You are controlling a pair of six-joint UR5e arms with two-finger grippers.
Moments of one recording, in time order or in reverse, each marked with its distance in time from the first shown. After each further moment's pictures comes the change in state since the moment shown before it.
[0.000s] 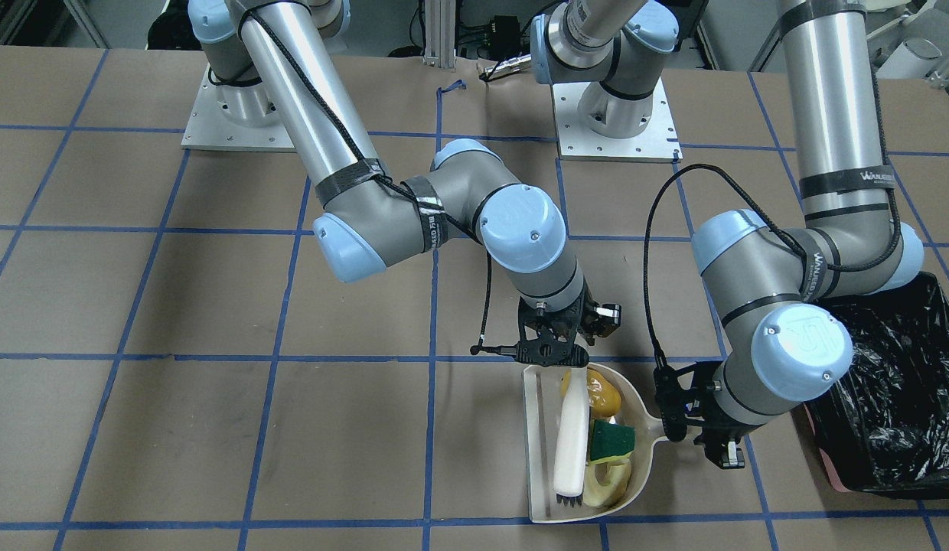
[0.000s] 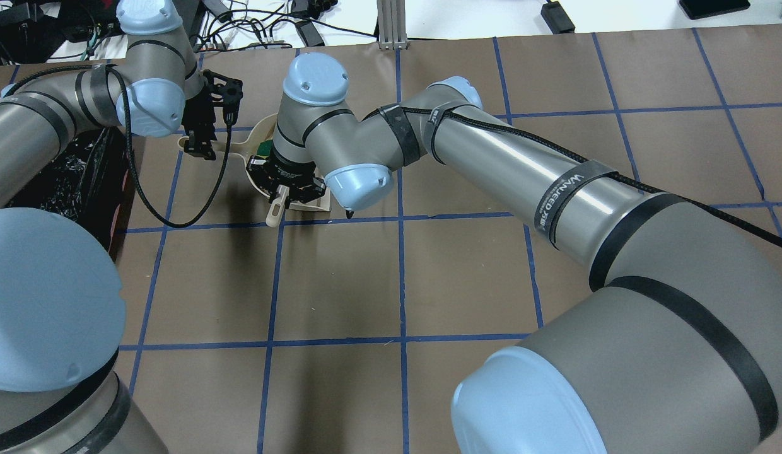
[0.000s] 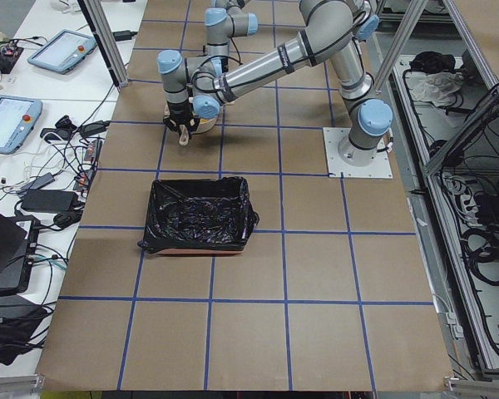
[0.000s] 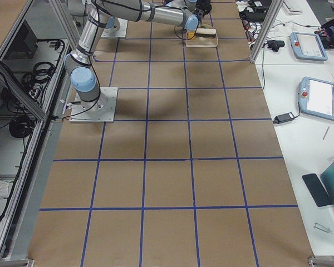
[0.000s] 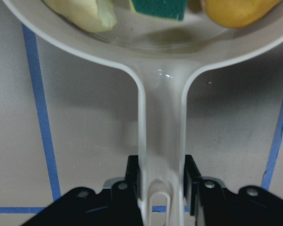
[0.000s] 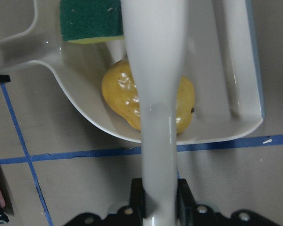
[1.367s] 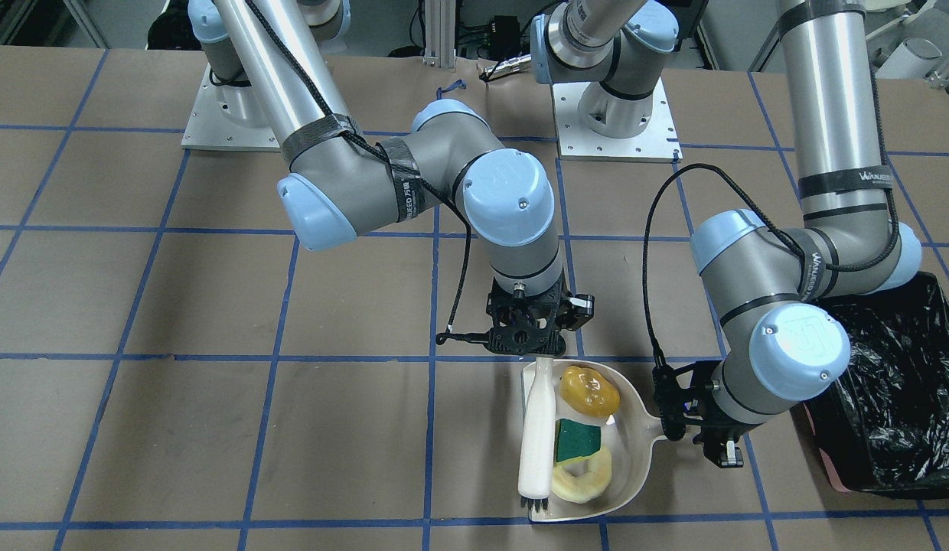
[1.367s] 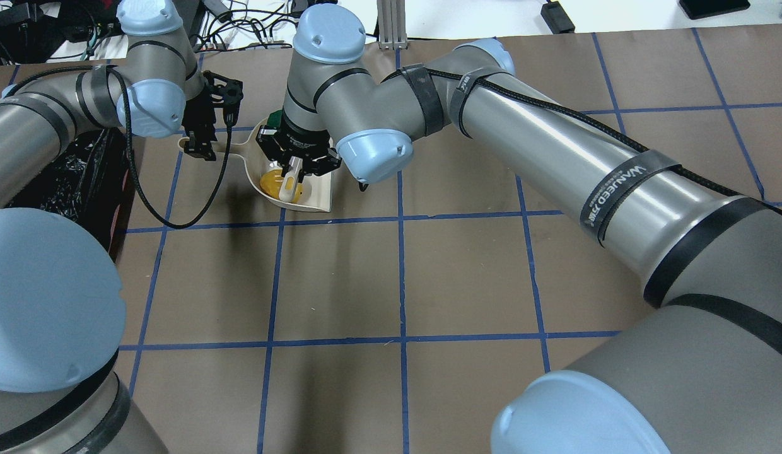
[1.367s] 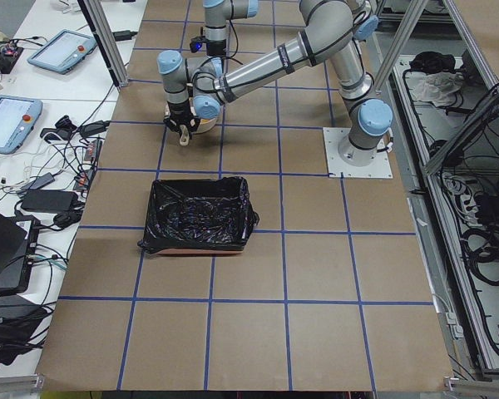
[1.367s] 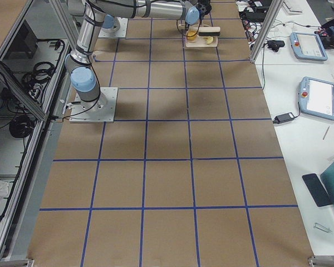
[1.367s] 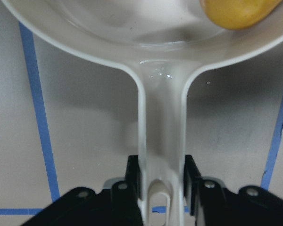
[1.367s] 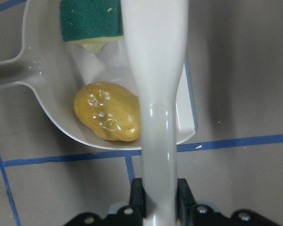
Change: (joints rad) left arm -0.001 0.000 -0.004 0.001 0.001 0.001; right arm -0.020 -0.068 -0.004 0.151 -0.137 -0.086
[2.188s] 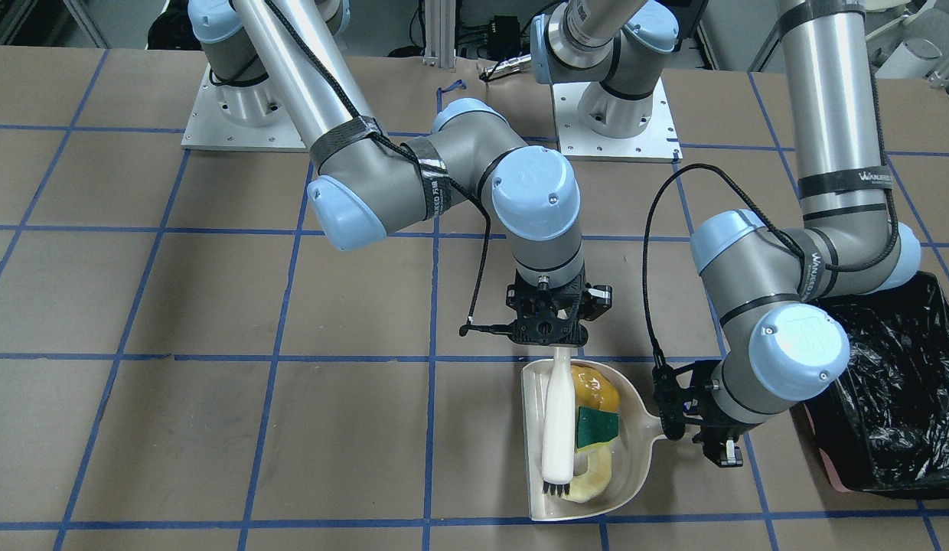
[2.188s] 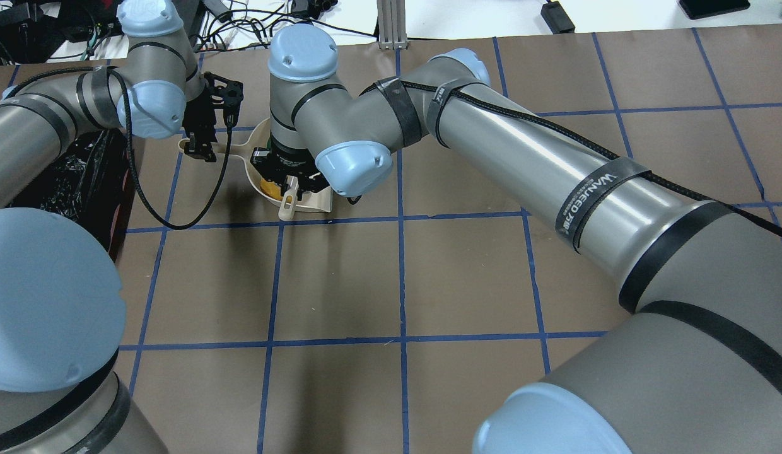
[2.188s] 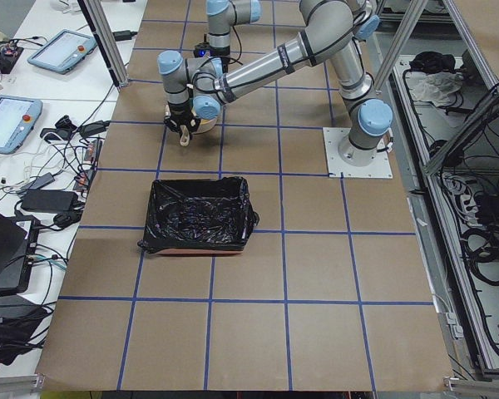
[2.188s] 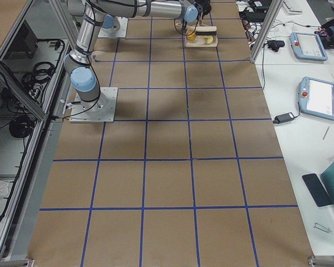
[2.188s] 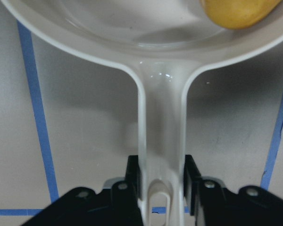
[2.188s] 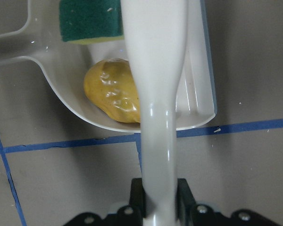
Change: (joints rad) left arm 0.001 0.000 -0.003 0.000 0.000 0.000; right arm 0.034 0.016 -0.019 -0.004 0.022 0.017
